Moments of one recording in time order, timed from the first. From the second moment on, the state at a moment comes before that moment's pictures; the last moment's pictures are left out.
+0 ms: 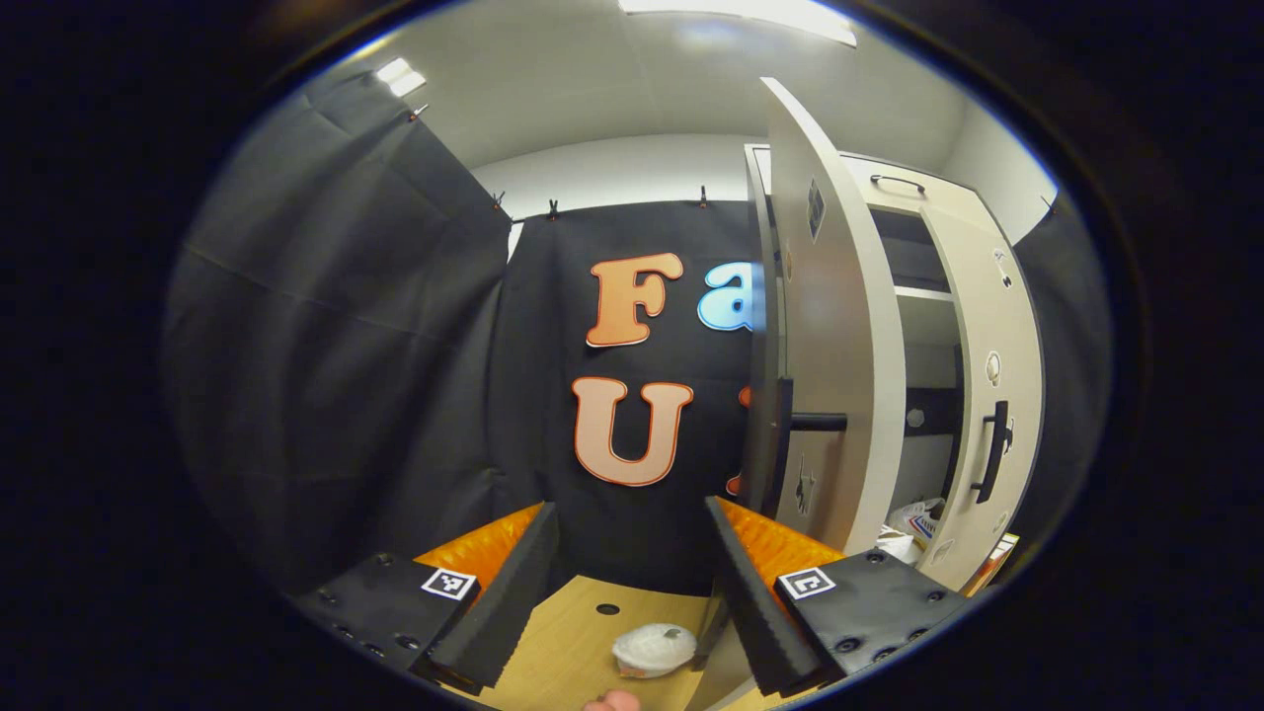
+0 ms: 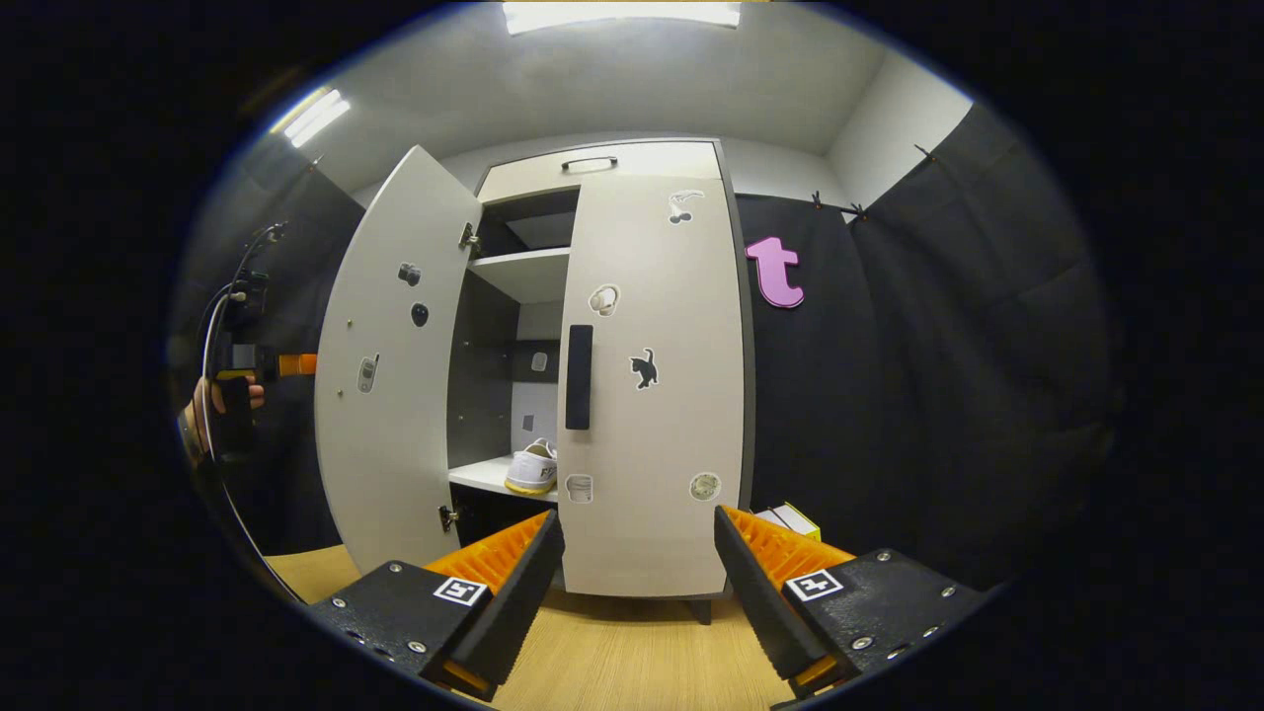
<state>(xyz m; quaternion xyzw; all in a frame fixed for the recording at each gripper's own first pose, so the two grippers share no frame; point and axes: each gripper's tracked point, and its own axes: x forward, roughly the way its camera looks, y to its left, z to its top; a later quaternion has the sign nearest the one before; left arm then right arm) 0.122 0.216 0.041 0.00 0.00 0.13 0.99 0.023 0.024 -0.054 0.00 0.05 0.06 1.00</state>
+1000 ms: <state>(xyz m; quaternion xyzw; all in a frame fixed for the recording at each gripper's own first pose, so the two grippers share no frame) 0.145 0.075 0.036 -0.01 0.00 -0.02 1.00 0.022 0.017 -0.060 0.00 0.06 0.06 1.00</state>
